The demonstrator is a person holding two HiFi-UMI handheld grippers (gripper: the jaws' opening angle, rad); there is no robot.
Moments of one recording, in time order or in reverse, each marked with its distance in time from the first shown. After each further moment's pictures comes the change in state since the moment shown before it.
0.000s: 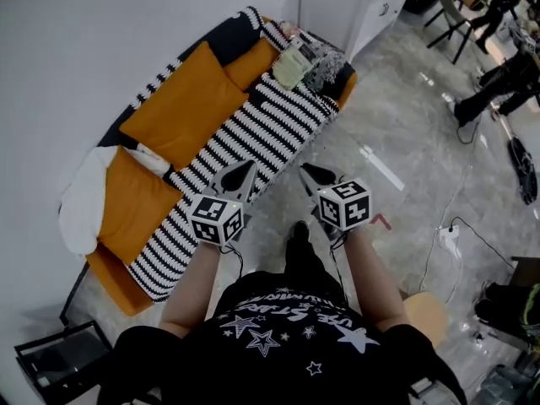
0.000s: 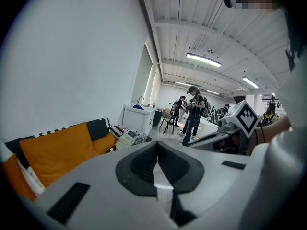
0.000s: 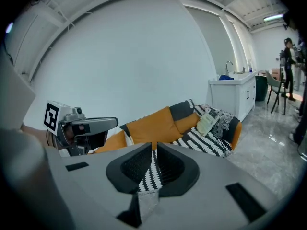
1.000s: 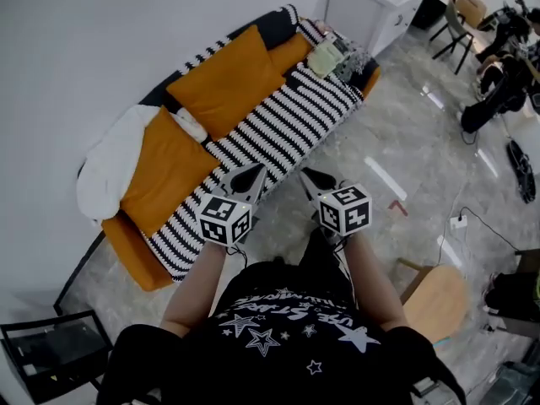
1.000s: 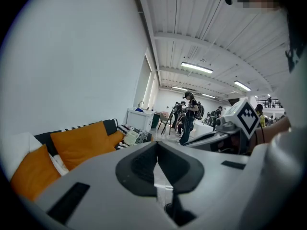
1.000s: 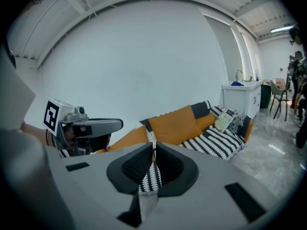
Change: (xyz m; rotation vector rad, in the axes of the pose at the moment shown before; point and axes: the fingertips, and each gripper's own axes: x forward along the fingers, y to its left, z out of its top) left arm -0.249 0.020 -0.077 0.007 -0.056 -0.030; right arm -0.001 0.257 -0.088 -0.088 -0.039 -0.005
